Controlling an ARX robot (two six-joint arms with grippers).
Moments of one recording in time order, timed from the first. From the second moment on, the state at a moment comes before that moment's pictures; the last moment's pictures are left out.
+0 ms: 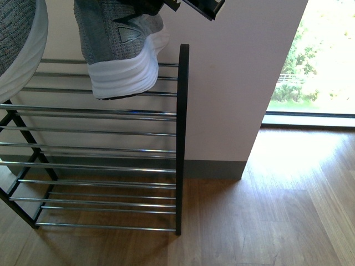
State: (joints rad) left arm -0.03 0.74 0.35 0.01 -0.09 -0.07; right arm 0.58 2.02 1.78 -0.45 0.47 1.01
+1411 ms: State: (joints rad) left arm -0.03 0.74 0.35 0.01 -0.09 -0.07; right arm 0.53 1.73 1.41 -0.08 0.37 0.73
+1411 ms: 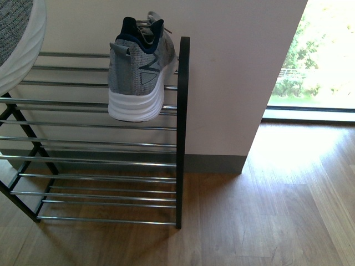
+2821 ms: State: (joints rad) left arm -0.03 0.74 0.35 0.01 -0.09 -0.07; right arm -0.19 0.85 0.25 0.58 -0.18 0.02
